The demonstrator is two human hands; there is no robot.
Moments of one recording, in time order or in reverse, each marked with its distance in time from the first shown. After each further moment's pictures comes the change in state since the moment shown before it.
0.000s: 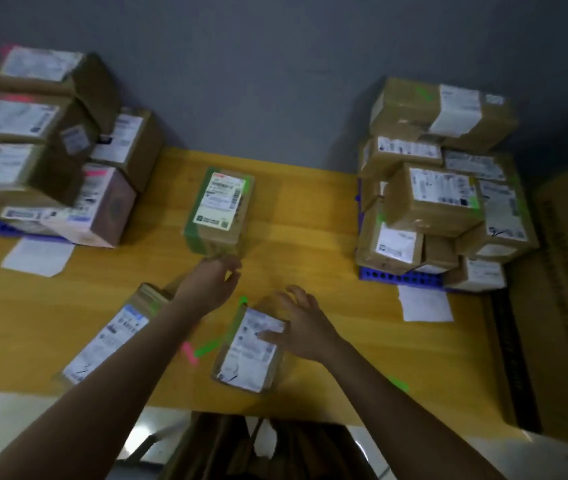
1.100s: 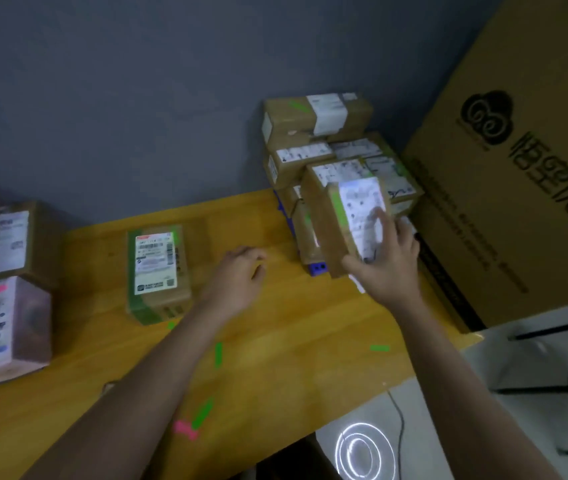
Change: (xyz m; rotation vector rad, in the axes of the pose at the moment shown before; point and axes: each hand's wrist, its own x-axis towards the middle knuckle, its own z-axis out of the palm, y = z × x) left_hand 0.032 0.106 -0.033 -0.048 -0.071 0.456; right_hand -0.109 0.008 -0.102 0.255 1.052 0.509
